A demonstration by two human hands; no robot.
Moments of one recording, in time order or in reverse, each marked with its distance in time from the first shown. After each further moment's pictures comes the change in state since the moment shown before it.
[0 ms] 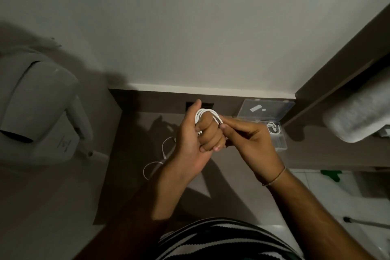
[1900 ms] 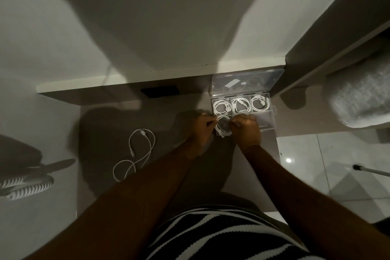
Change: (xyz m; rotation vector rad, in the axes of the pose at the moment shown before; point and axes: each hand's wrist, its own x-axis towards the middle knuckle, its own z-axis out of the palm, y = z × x) left_hand 0.212 -0.216 -0.129 1.429 0.403 -0.246; right_hand 0.064 0.293 -0.169 -0.885 0.060 0.231
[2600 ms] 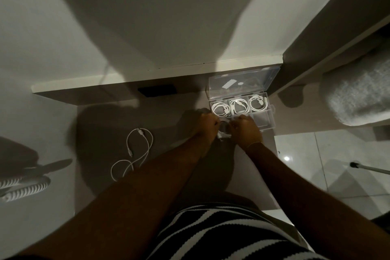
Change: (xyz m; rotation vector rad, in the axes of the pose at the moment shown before) left_hand 0.011 0.014 0.013 0.319 -0.147 0.026; right_hand -0.002 0.008 -0.007 -0.066 -0.223 0.099
